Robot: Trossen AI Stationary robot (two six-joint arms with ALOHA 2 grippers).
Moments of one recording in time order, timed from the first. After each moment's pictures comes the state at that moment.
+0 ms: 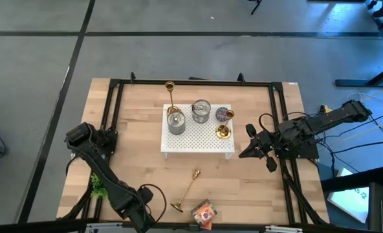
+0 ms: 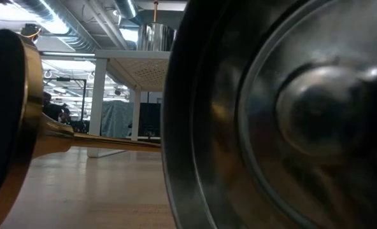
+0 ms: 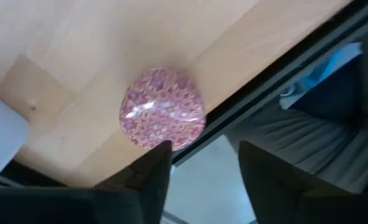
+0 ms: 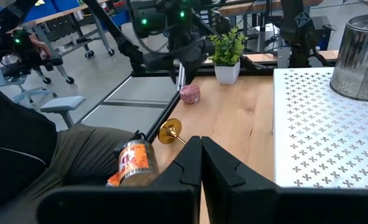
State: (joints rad) left arm -0.87 1.88 1.47 -1.00 0.18 -1.73; right arm 0.38 0.72 0.57 -0.07 -0.06 0.20
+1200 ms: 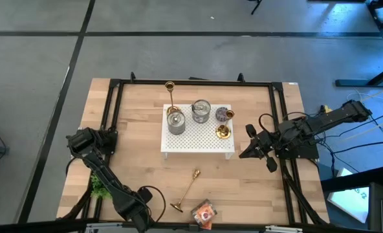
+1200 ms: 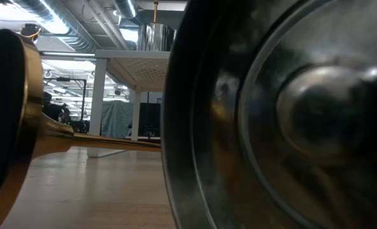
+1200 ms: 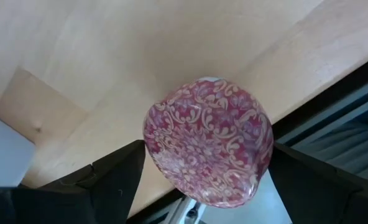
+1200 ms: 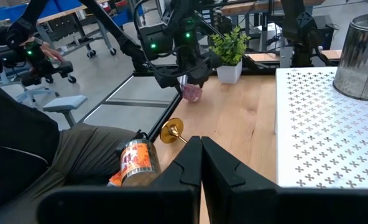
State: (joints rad) left arm -0.88 1.95 1.37 -0.93 0.20 -1.70; right arm 0.38 0.72 0.57 -0.07 -0.06 0.20
